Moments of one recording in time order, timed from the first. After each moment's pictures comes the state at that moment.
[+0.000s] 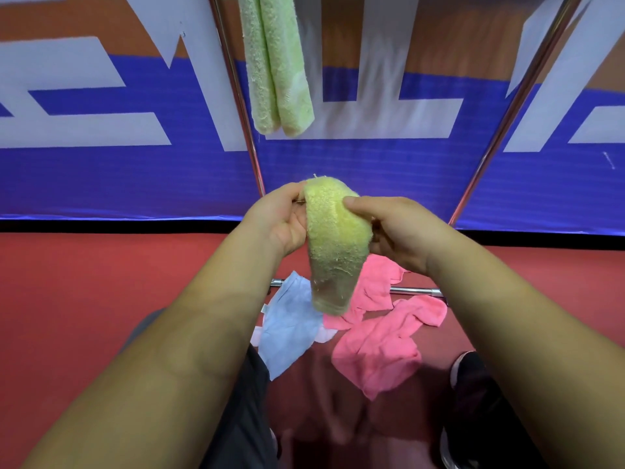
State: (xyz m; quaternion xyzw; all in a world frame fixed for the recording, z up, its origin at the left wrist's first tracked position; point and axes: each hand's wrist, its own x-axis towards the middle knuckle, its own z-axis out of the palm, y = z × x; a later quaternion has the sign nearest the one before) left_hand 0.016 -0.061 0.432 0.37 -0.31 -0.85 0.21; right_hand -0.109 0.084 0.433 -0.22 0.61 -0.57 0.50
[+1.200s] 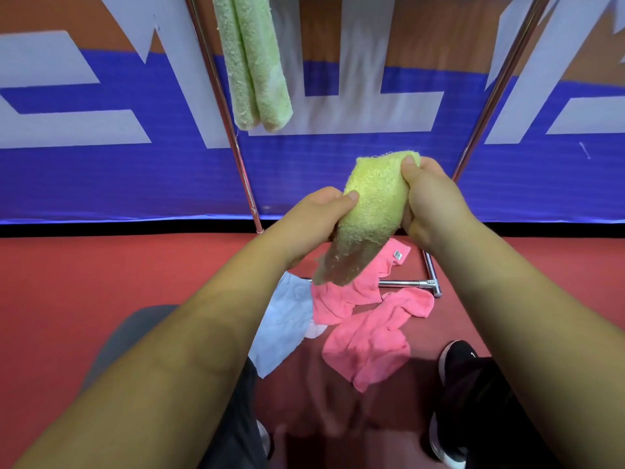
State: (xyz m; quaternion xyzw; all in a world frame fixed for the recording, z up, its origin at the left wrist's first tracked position) left_hand -0.005 -0.015 0.418 0.29 -0.70 -0.64 0.10; right_hand -0.155 0.099 0.434 -0.09 0.62 -0.70 0.32
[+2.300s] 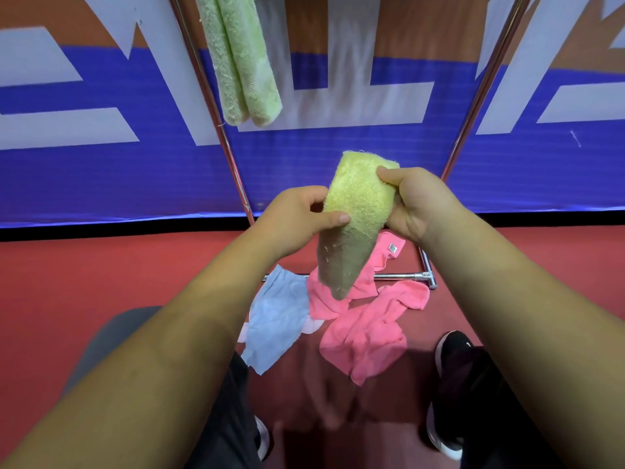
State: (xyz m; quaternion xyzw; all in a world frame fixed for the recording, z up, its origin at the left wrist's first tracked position) left_hand 0.009 -0.030 0.416 0.25 -0.84 -0.48 0.11; right_hand -0.159 0.096 0.429 -0.02 0.51 -0.72 0.46
